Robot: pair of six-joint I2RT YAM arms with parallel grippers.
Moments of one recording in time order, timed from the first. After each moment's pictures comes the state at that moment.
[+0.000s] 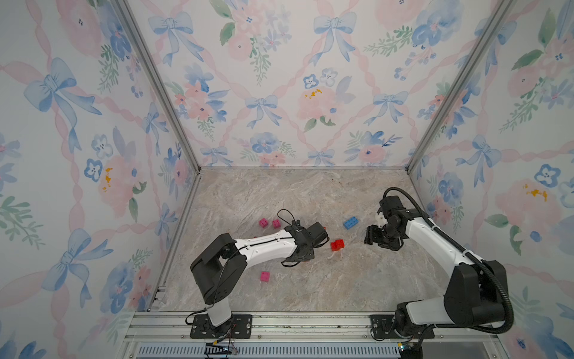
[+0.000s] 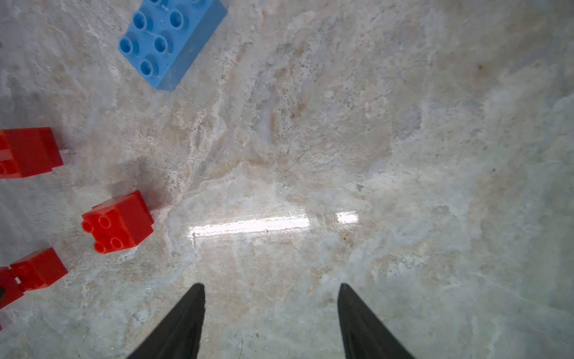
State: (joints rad) left arm -0.96 1.75 1.16 -0.73 -0.25 -1.04; right arm 0.14 1.42 0.99 -0.94 -0.08 0.31
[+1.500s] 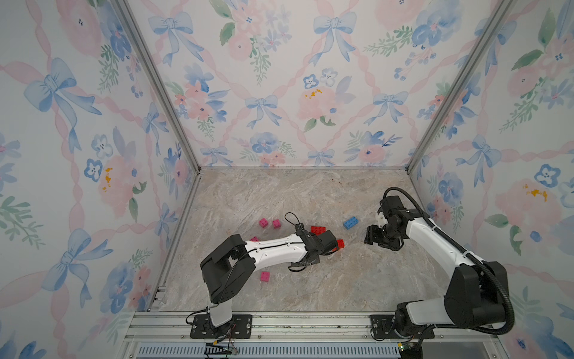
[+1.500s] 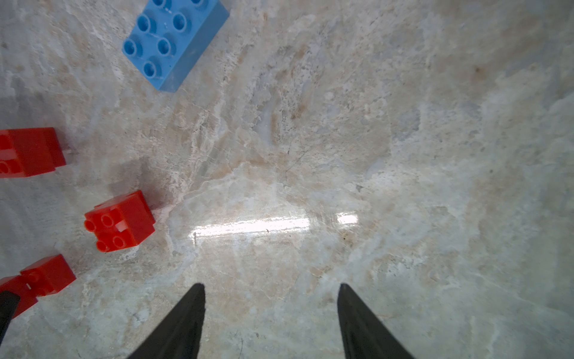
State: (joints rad) left arm -1.05 1.81 1.23 -0.83 -0.36 -1.19; right arm 0.14 1.41 0.99 -0.94 -0.08 0.31
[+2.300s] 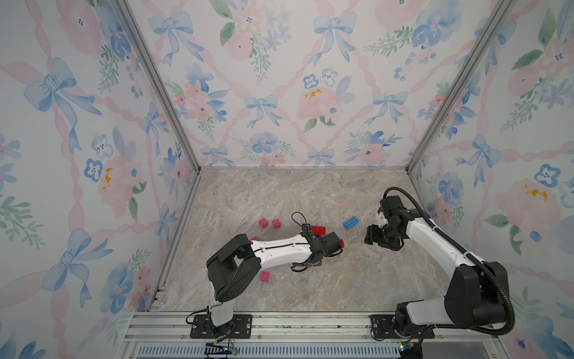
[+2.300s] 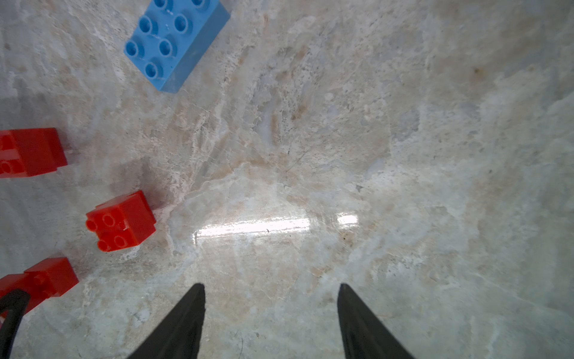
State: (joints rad) left arm -1.07 1.85 1.27 -0.86 -0.40 -1.06; right arm 0.14 1.41 0.99 -0.94 -0.08 0.31
